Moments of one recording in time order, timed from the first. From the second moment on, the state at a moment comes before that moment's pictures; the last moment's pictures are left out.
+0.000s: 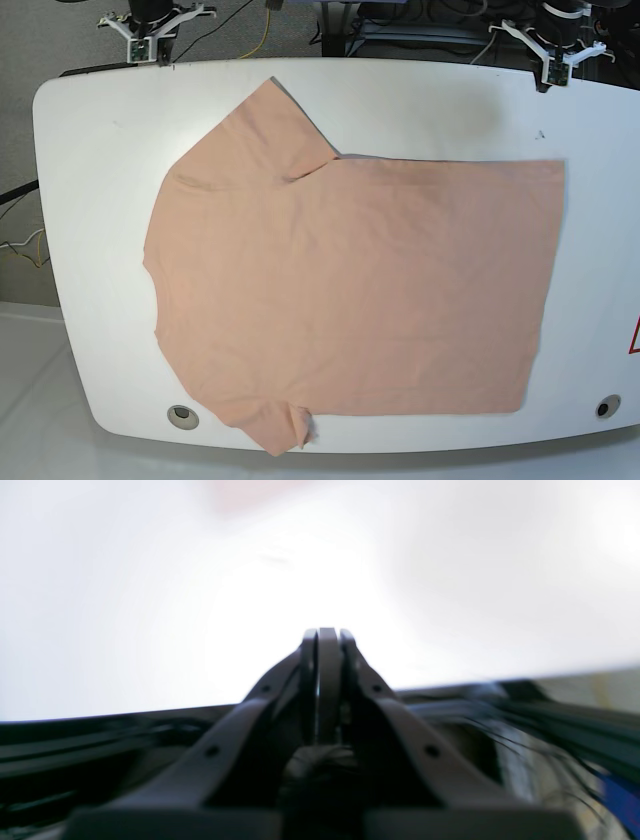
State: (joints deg) left arm 55.6 -13.8 -22.3 119.0 -3.5 -8.5 17.6; right arm -55.8 14.4 9.8 109.3 11.1 -2.2 -11.2
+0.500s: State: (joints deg) left arm 54.8 -12.1 -29.1 117.7 -3.7 -7.9 13.6; right arm -55.7 12.8 11.6 116.1 11.1 3.8 -10.3
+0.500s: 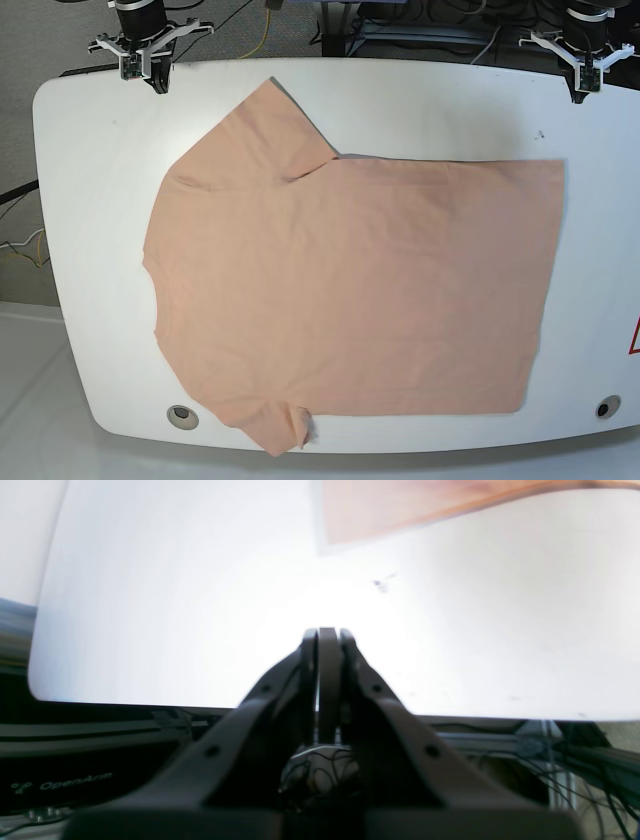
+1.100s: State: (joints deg) left arm 53.1 -15.8 -23.1 120.2 -1.2 -6.1 16.7; right arm -53.1 11.8 9.3 114.7 11.1 1.3 -10.5
